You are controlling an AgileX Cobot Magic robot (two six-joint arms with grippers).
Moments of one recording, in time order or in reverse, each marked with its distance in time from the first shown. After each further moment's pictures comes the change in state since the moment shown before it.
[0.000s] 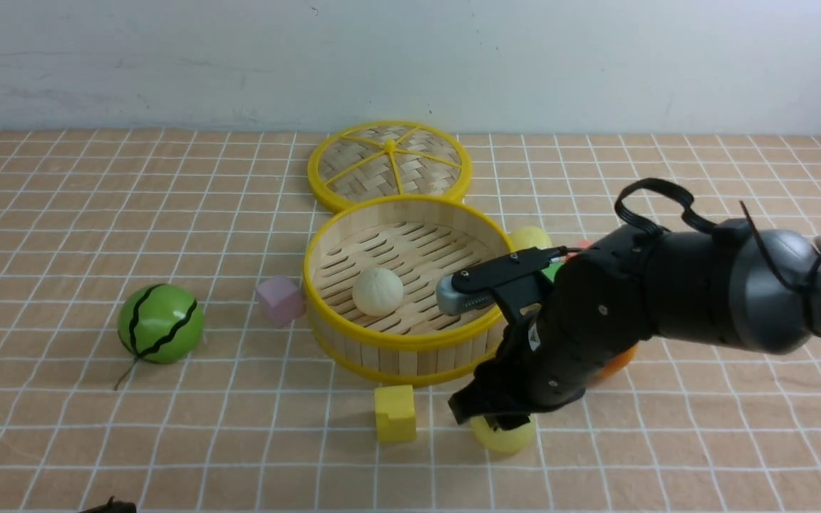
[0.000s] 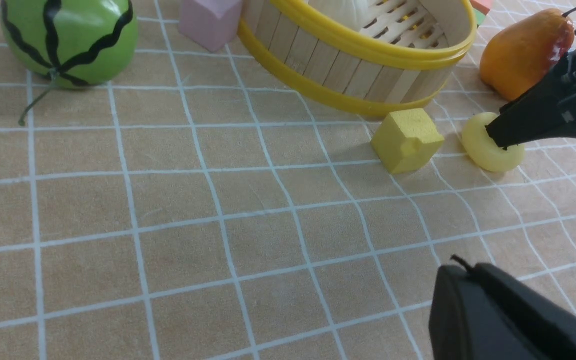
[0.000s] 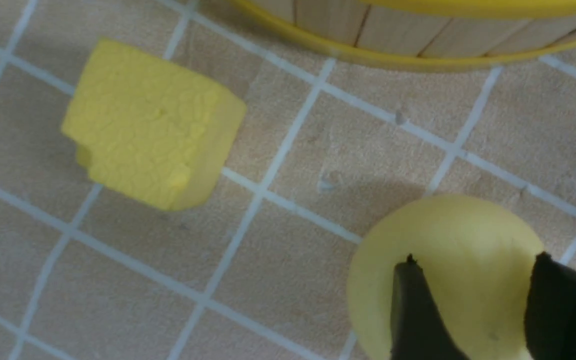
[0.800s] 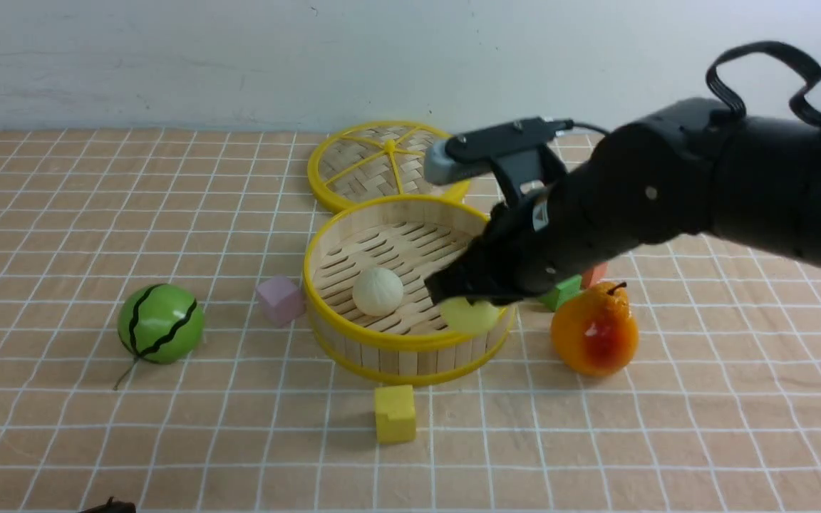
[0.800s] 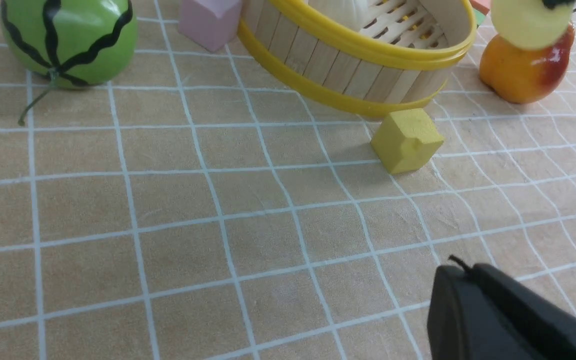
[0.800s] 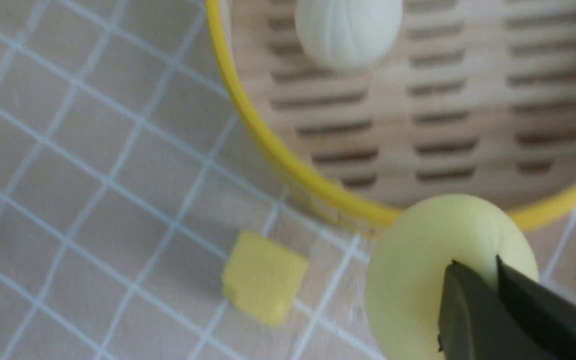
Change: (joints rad) right arm -0.003 -0.117 -0.201 0.054 0.021 -0.086; left arm 0.000 0.000 0.000 0.000 0.000 0.000
